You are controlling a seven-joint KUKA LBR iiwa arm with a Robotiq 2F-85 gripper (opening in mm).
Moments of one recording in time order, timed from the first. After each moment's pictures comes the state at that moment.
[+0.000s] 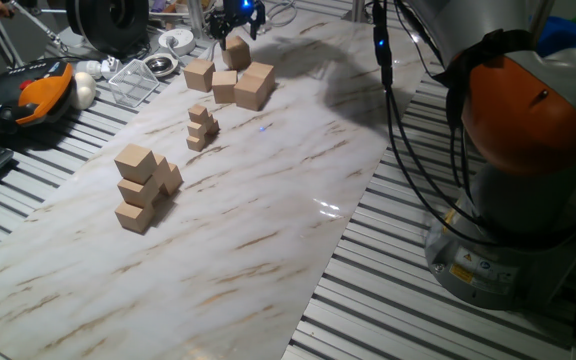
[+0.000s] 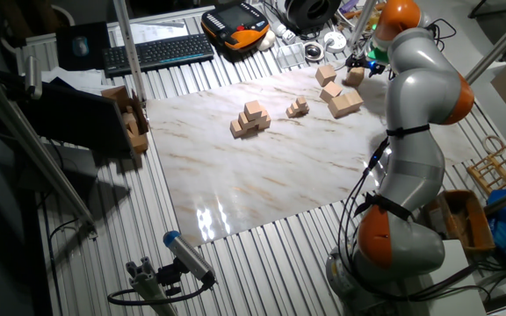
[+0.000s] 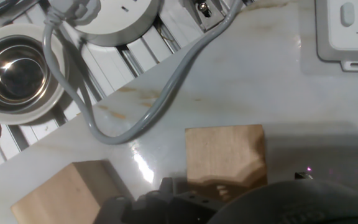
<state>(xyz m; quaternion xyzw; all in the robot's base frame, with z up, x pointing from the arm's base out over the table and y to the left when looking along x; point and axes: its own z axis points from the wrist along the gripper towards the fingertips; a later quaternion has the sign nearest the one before) 0.727 -0.347 0.072 0.27 0.96 0.00 0.10</state>
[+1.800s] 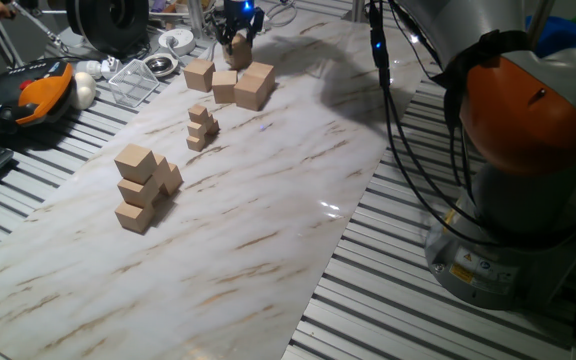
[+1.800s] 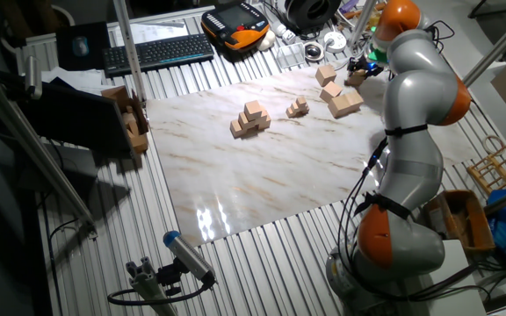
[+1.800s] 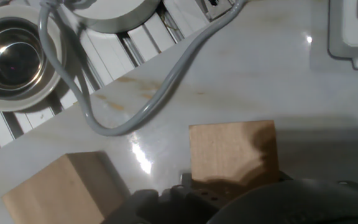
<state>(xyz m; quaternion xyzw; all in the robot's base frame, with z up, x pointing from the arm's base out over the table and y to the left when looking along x) 0.724 -0.347 0.072 0.25 0.96 0.00 0.08</state>
